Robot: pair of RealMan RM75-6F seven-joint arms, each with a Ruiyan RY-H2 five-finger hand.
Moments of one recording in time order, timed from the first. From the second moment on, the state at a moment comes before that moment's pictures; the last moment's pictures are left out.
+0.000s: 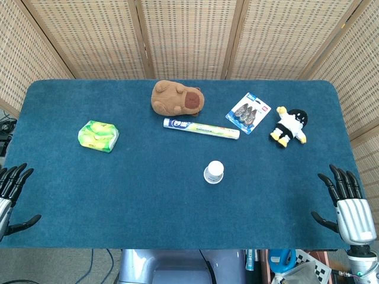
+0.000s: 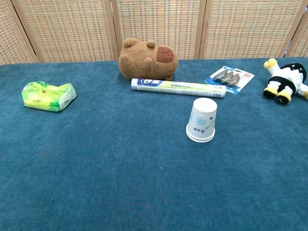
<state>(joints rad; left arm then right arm) -0.05 -0.95 0.02 -1.75 1.68 1.58 -0.01 0.06 -1.17 0.06 -1.58 -1.63 1.63 0.01</state>
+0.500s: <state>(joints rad) -0.06 -0.95 0.00 -1.76 1.62 1.56 -0.02 0.23 -1.17 0.11 -1.60 -1.63 1.40 0.09</state>
